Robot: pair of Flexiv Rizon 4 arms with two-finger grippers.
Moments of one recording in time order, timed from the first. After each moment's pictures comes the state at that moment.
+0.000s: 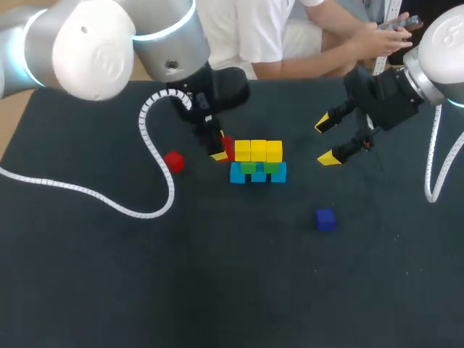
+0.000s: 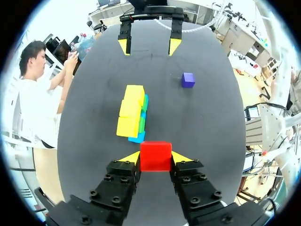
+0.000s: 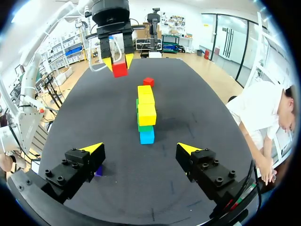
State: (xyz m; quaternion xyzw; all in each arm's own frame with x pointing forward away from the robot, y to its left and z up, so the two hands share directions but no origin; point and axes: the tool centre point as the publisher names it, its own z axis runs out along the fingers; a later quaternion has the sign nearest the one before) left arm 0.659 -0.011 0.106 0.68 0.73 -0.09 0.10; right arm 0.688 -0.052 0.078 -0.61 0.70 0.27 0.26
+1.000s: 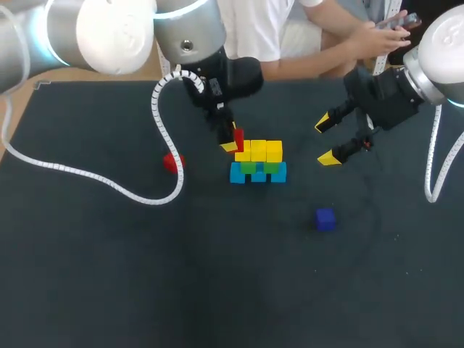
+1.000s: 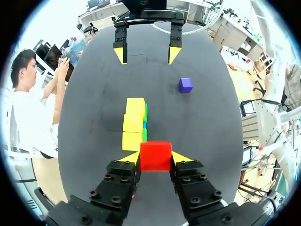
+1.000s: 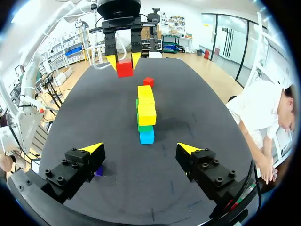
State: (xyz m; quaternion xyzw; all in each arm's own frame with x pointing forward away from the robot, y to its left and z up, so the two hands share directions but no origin) left arm 0.672 -0.028 0.113 0.70 0.70 -0.10 0.07; right arm 0.688 -0.052 0.078 -0.61 0.70 0.27 0.26
